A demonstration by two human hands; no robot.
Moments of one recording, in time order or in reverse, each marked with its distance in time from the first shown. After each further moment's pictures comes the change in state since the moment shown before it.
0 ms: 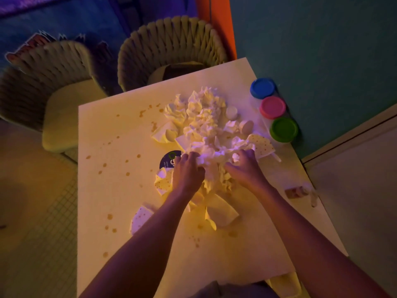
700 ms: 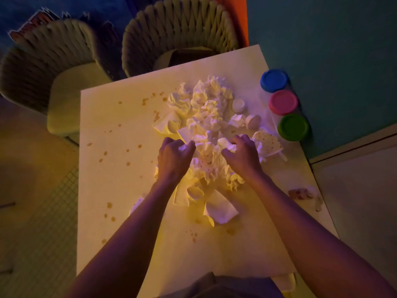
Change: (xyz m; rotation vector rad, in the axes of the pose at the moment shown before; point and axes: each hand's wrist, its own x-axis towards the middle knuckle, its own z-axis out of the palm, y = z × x) left_hand 0.014 -0.006 -0.036 -0.225 0.164 -0.174; right_hand 0.031 -0.011 0.008 -0.091 0.073 -0.200
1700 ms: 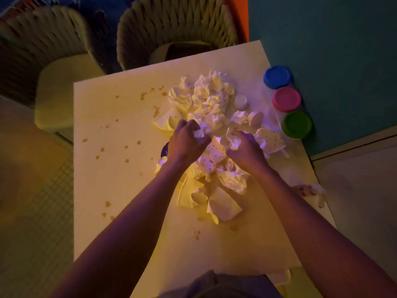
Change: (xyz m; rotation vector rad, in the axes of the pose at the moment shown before) left_hand 0.028 0.021 0.005 0.073 -0.131 0.167; right_hand 0.005 0.000 -0.003 -0.019 -0.106 0.135
